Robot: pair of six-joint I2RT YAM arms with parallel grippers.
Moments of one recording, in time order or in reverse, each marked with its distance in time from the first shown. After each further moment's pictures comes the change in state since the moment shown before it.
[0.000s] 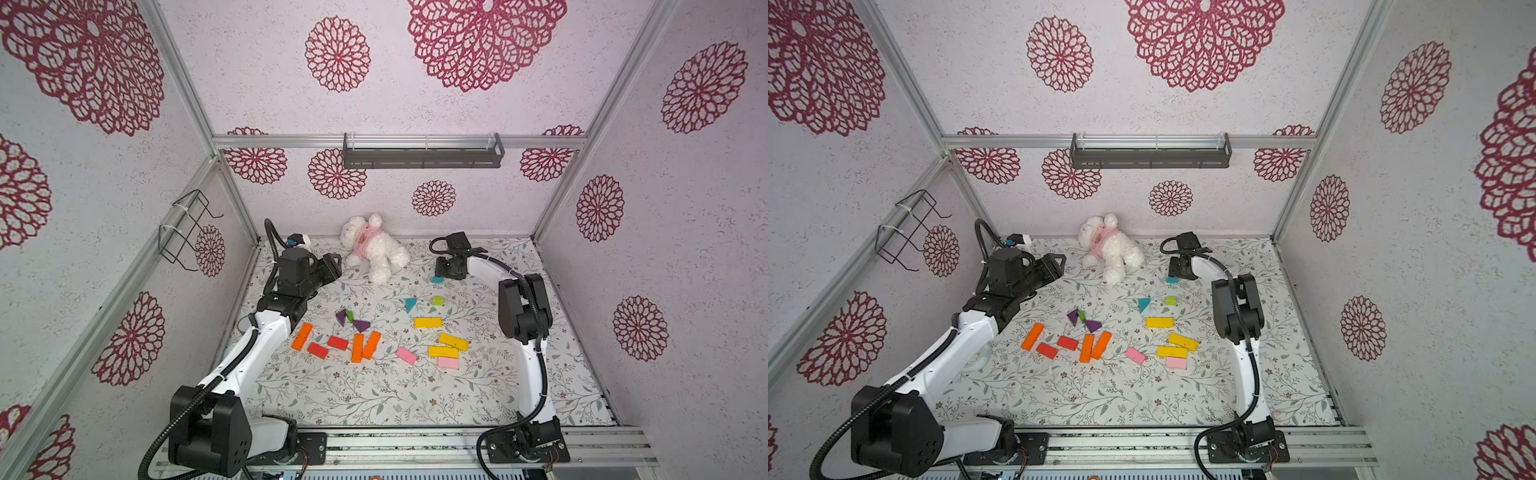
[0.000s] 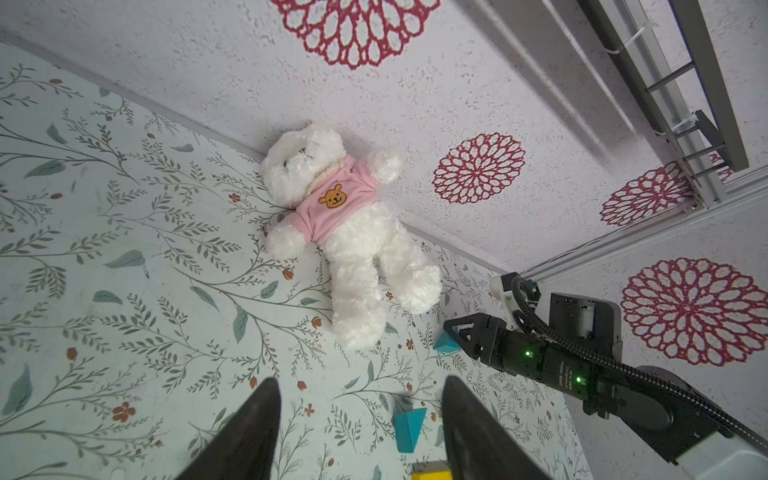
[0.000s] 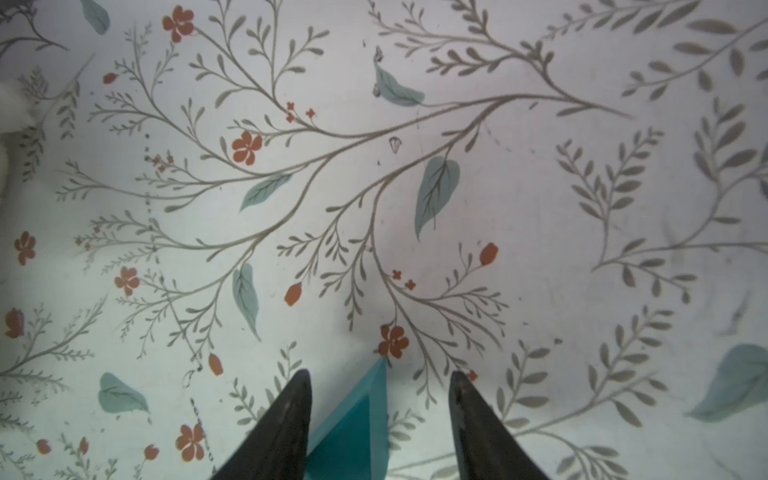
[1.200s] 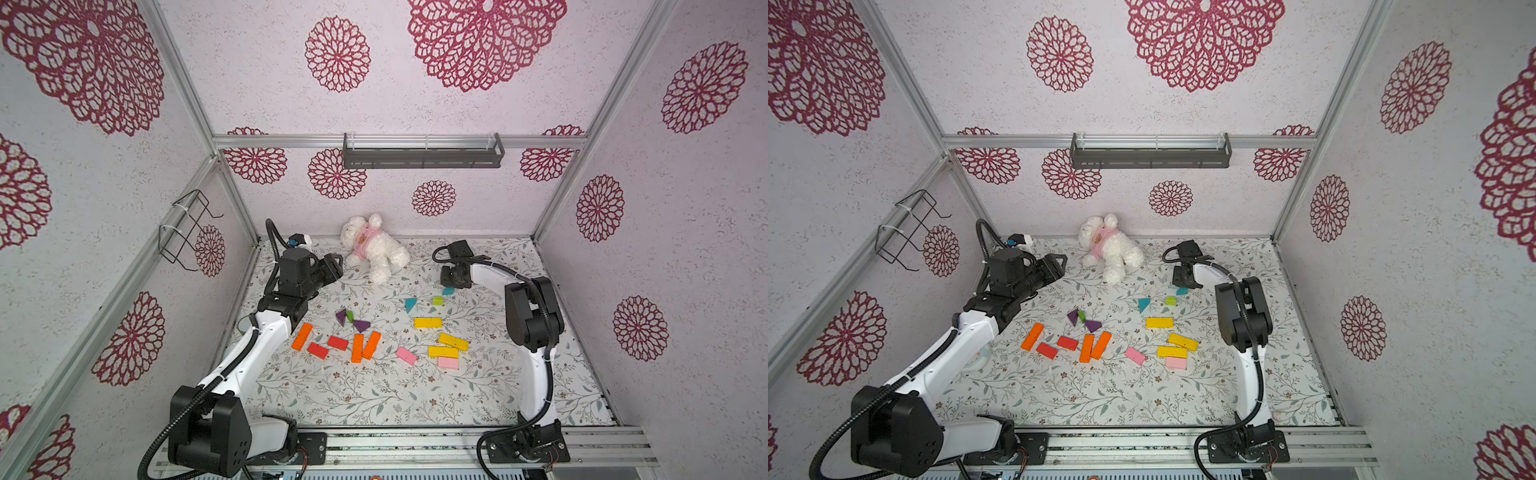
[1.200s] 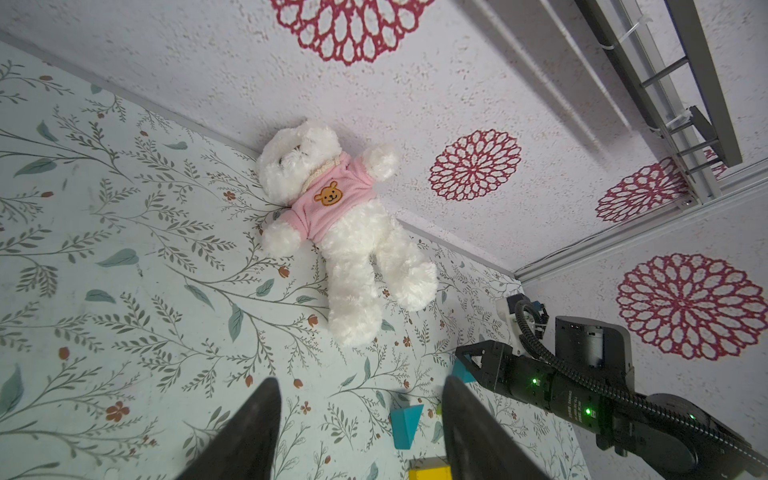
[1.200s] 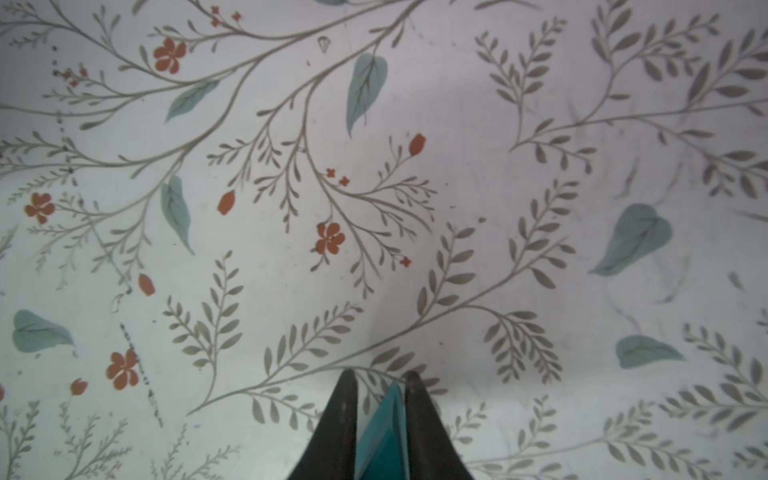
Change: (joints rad) left arm -0.007 -0.001 0.000 0.000 0.003 -0.001; right arm 0.002 -0.140 -0.229 0.034 0.100 0.009
